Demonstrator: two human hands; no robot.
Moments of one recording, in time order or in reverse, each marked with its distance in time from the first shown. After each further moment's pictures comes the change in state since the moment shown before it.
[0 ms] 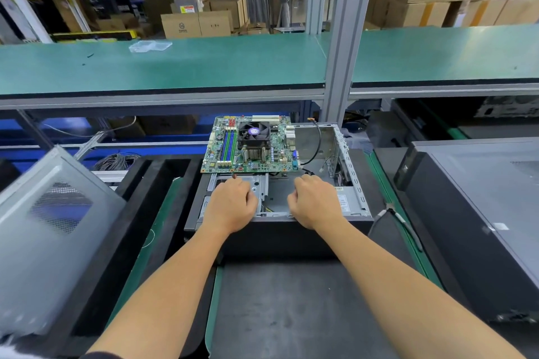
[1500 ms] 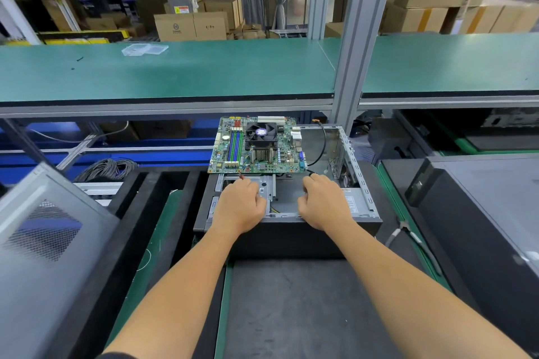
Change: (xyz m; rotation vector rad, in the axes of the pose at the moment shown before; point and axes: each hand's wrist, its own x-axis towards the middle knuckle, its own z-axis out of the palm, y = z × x) left_hand 0.057 -0.030 0.017 -0.020 -0.035 0.017; right_hand 0.055 0.007 0.008 0.035 -0.025 0.028
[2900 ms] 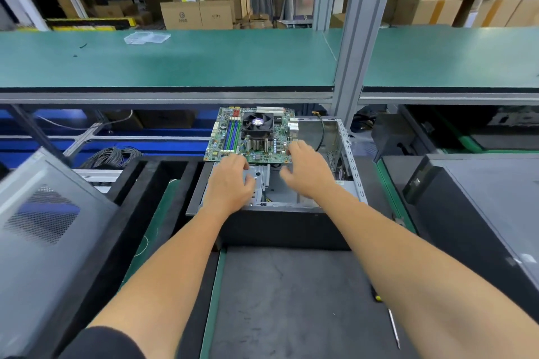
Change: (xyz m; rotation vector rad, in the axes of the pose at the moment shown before) left_hand 0.014 0.006 -0.013 -0.104 0.143 -0.074; right_hand 0.044 -0.008 -0.028 0.106 -0.021 -0.068
